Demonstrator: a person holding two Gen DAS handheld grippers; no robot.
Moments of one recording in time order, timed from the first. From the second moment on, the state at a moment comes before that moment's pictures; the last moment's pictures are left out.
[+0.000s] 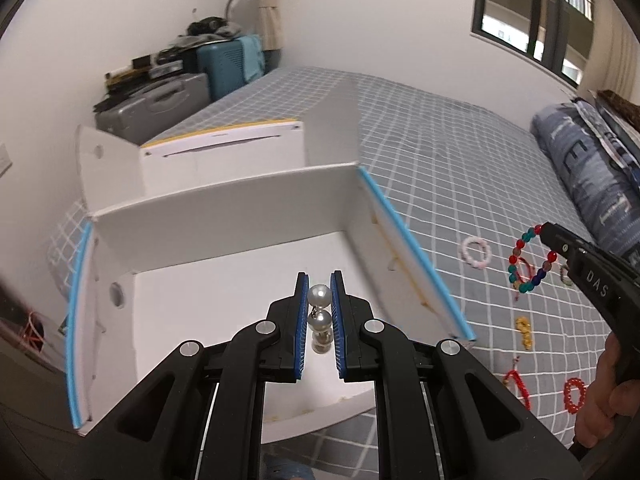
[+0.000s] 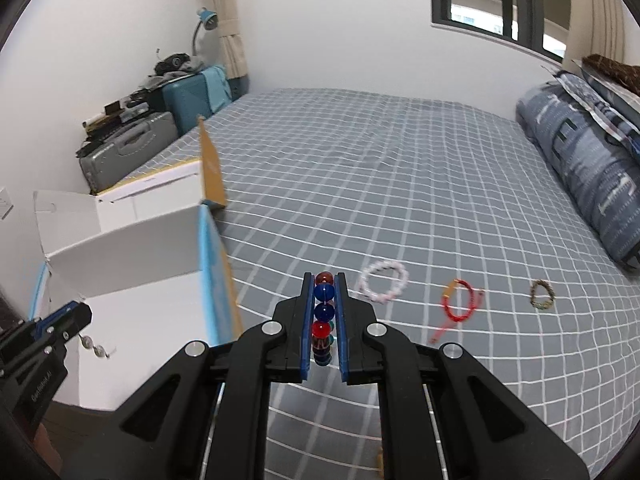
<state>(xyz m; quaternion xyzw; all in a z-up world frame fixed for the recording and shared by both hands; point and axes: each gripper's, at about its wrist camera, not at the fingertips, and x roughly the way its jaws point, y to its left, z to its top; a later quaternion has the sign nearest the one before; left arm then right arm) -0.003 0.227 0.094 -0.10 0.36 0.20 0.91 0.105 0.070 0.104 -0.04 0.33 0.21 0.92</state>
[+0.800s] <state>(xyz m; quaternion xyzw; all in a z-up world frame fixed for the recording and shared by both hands) -0.043 0.339 0.050 -0.15 0.39 0.28 0.86 0.078 0.222 0.059 -0.09 0.36 0.31 0.87</state>
